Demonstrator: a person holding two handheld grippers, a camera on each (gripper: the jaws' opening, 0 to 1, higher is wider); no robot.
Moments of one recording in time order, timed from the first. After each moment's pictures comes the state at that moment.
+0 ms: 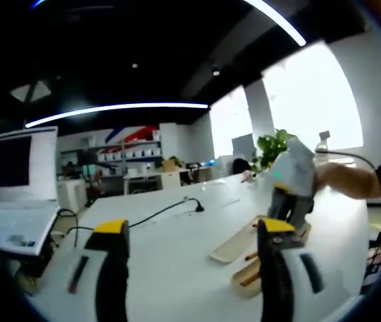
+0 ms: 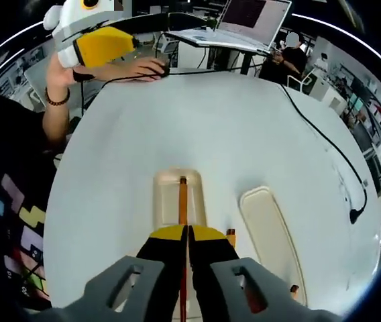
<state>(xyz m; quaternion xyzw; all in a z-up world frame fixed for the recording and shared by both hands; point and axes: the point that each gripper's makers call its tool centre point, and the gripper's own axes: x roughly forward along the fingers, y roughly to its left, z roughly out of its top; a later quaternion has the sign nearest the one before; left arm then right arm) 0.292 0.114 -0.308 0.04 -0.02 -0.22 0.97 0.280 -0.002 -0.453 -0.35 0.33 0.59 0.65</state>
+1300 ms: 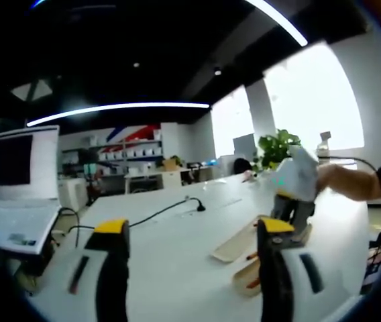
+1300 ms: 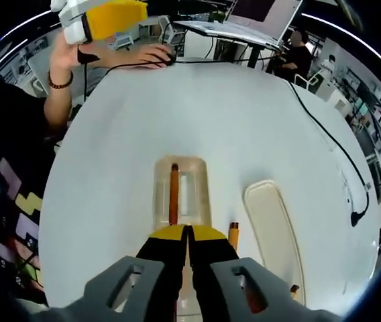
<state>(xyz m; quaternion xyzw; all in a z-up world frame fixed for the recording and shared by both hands) 0.294 0.118 -0.309 0.04 -0.02 -0.21 0.98 0.283 -0.009 -0.449 -0.36 0.33 0.59 0.64</state>
